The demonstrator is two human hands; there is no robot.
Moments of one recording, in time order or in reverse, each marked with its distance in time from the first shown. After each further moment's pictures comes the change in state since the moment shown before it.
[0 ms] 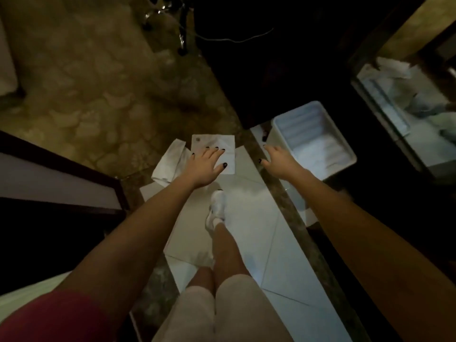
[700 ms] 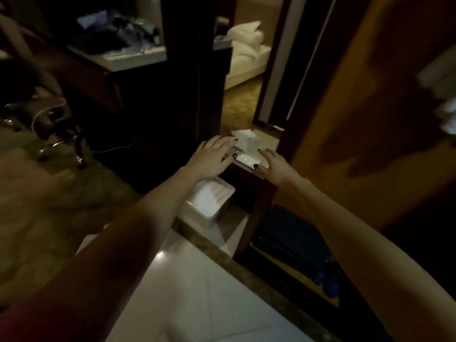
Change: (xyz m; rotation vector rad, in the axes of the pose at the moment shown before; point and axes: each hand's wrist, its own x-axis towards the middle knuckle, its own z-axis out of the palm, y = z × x) left_hand -0.184 0.467 -0.078 0.162 0.269 0.705; right_hand -0.462 0.206 -0.147 0.102 0.574 0.235
